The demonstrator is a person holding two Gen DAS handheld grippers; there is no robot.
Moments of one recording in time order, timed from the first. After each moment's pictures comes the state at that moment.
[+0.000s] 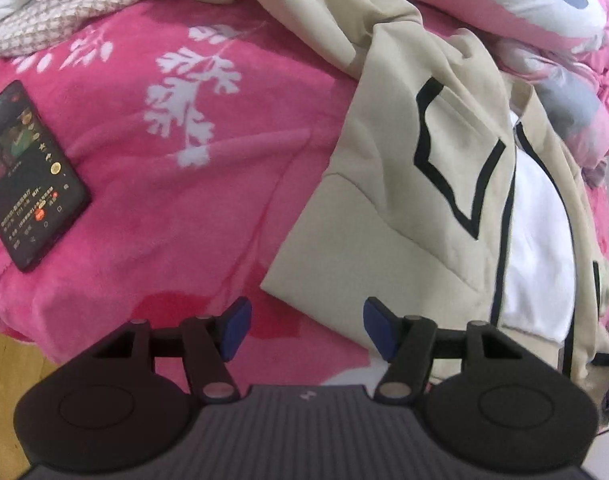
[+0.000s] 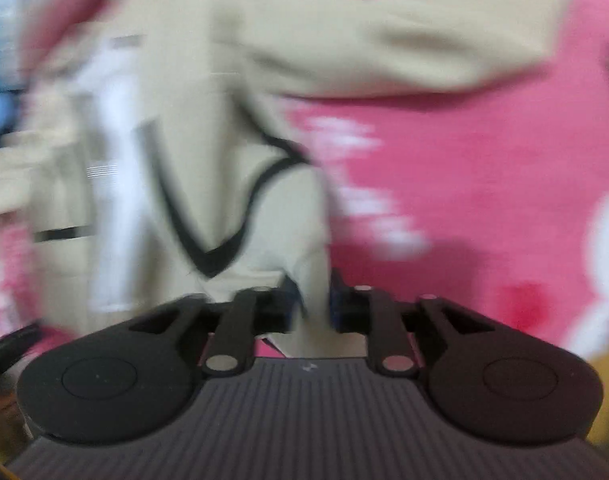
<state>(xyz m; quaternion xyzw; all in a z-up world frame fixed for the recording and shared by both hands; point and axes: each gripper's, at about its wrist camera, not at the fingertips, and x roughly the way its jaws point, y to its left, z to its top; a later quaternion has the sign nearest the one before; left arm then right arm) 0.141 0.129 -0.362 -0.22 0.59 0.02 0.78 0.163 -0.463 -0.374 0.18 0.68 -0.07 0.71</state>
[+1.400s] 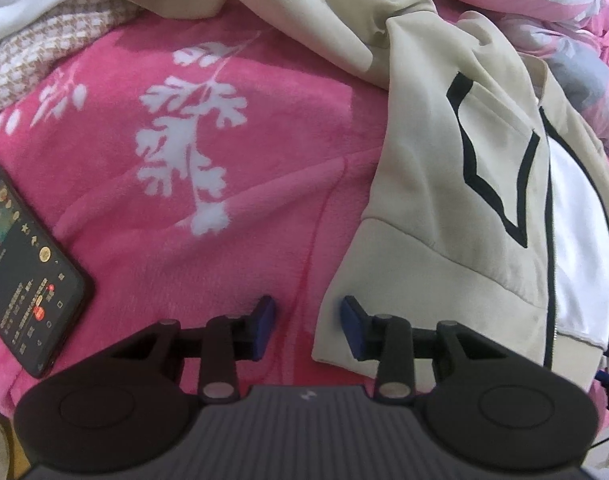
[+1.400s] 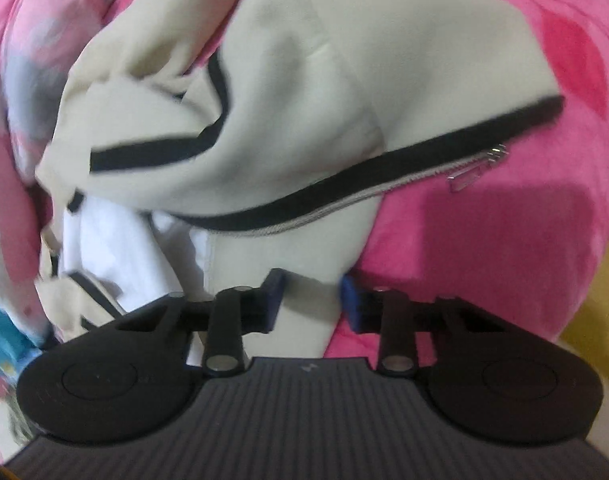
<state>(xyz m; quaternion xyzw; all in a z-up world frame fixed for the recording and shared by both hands) 0.172 0.137 -0.382 -0.15 0.59 0.01 0.79 0.058 -0.398 -0.445 0.54 0.48 -0.24 0.64</state>
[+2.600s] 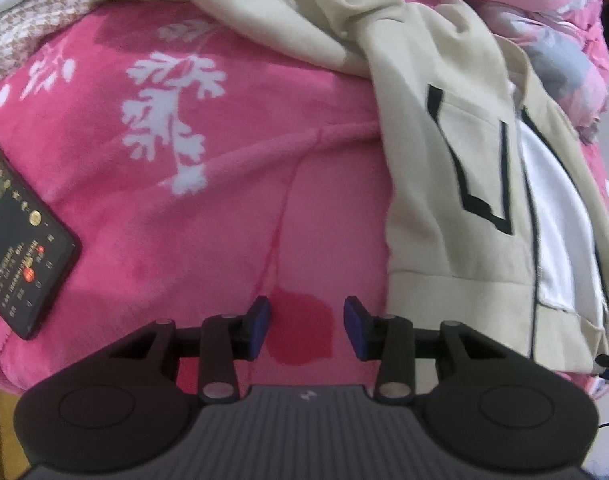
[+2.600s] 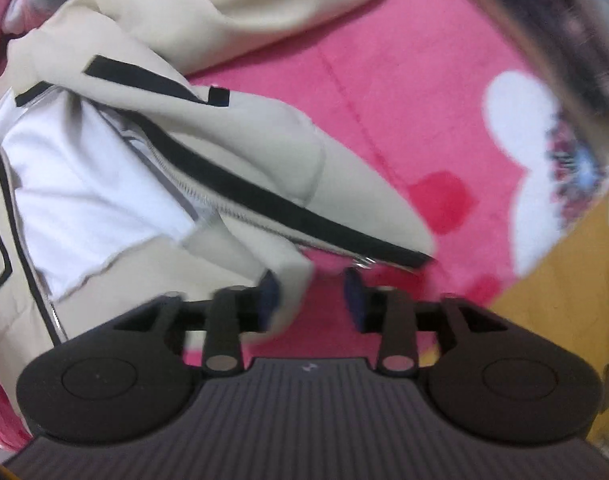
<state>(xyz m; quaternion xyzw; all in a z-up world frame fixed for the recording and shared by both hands) 0.131 0.131 -0.362 -0.18 0.61 -0.05 0.76 0.066 -0.452 -0.371 0.20 0.60 -0.20 0.75</state>
